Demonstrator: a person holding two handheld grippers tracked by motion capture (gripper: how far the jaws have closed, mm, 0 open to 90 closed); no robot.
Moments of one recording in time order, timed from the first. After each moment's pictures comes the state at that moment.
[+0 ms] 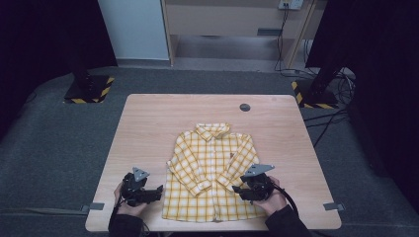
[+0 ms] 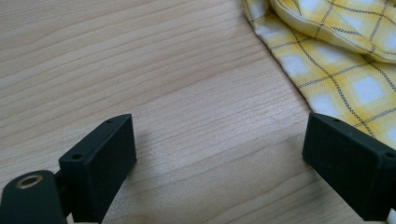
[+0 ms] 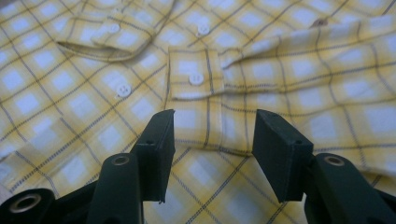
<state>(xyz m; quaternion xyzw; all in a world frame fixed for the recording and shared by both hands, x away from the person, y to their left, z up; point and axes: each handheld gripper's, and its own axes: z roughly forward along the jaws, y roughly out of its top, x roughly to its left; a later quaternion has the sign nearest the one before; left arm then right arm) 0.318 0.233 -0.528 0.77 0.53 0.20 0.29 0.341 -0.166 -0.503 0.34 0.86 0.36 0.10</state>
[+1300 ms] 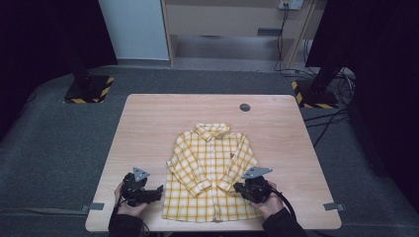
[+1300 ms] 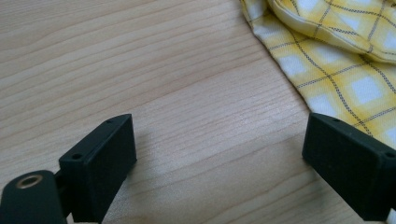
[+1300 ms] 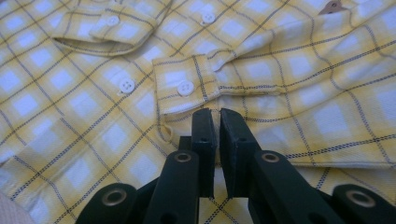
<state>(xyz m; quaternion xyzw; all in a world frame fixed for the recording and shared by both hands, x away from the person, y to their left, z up) 0.318 0.232 -0.529 0.77 0.53 0.20 0.29 0.336 -0.159 -0.512 0.36 0.86 0.35 0.10</state>
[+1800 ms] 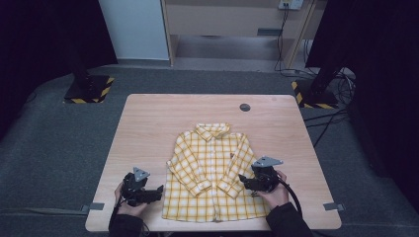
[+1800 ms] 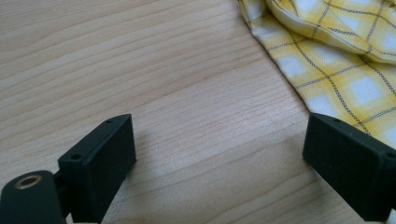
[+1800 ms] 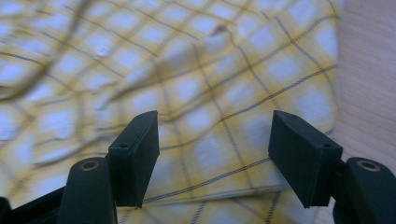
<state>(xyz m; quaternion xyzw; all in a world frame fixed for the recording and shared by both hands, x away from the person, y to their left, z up) 0.318 0.232 -0.529 0.77 0.53 0.20 0.29 0.371 -0.188 -0.519 0.42 0.82 0.36 0.16</state>
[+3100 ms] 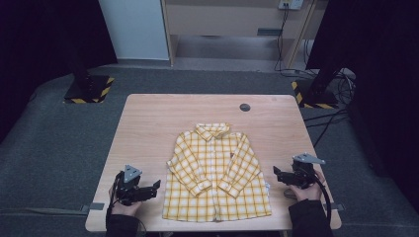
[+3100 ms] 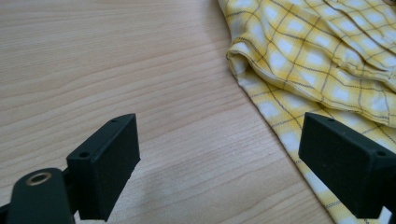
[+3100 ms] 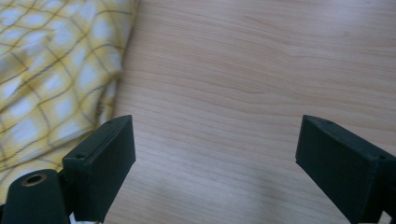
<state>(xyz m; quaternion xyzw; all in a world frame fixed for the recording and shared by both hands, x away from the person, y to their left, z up) 0.311 0.244 -0.506 0.74 0.52 0.22 0.37 0.376 -0.297 -0.513 0.53 0.73 0.36 0.23</state>
